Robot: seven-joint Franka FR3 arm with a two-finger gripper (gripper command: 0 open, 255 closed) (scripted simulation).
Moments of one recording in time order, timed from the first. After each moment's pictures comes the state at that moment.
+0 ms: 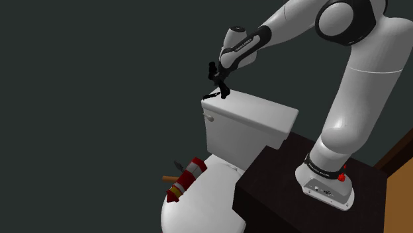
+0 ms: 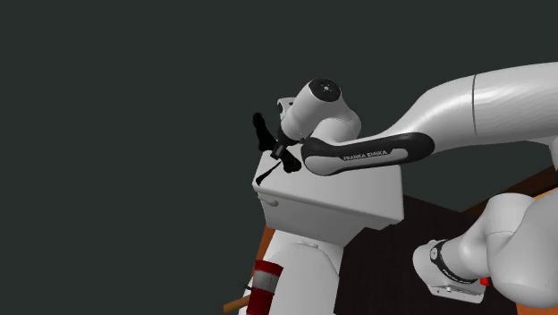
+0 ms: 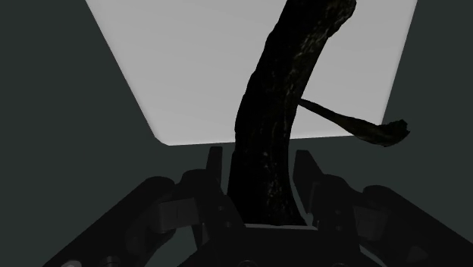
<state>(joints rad) -0.08 0.14 -0.10 -2.13 0.00 2.66 -0.12</state>
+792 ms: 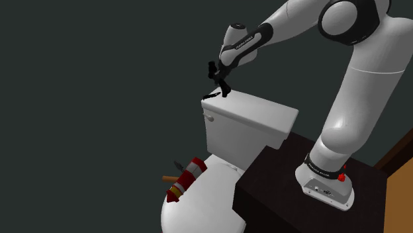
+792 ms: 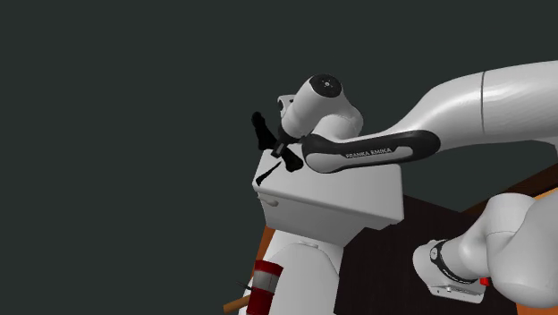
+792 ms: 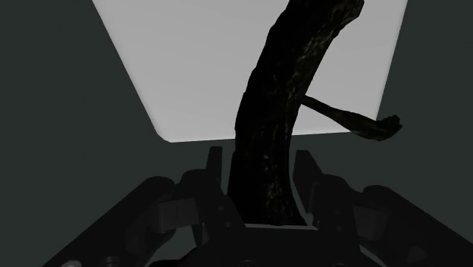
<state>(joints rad) -0.07 0.12 -0.10 -2.13 0.00 2.62 -0.12</state>
